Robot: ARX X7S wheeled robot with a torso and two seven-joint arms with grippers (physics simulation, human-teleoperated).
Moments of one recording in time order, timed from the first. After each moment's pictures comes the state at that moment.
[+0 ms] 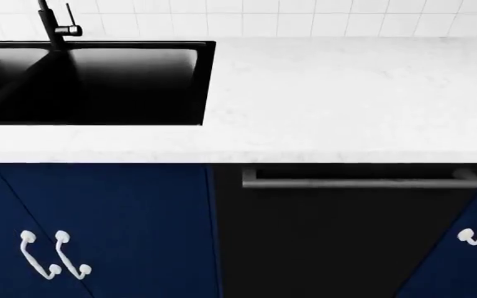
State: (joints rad) left arm -2.23 0.00 0.25 -1.08 -0.42 -0.47 -0.27; right arm 2.25 0.14 -0.08 0.78 -0.61 0.84 -0.65
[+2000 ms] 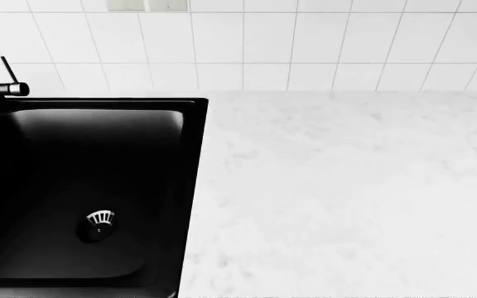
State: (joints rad) left arm -2.35 0.00 1.26 -1.27 -1.43 -0.45 -0.17; right arm 2.35 0.11 -0.06 1.07 -0.48 0.83 -0.69
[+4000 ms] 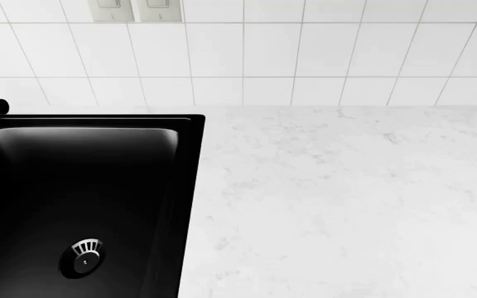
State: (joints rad) left arm -2.35 0.00 0.36 -1.02 -0.60 -0.29 -0.30; right arm 2.36 0.11 -0.03 0.68 -0.42 0.81 -0.68
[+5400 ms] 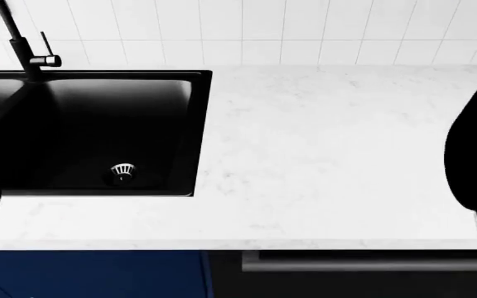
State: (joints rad) left arm -1.82 -0.25 0.35 0.00 -1.21 -0.67 -0.78; right arm 1.97 0.08 -0.19 -0.15 -0.72 1.30 -0.98
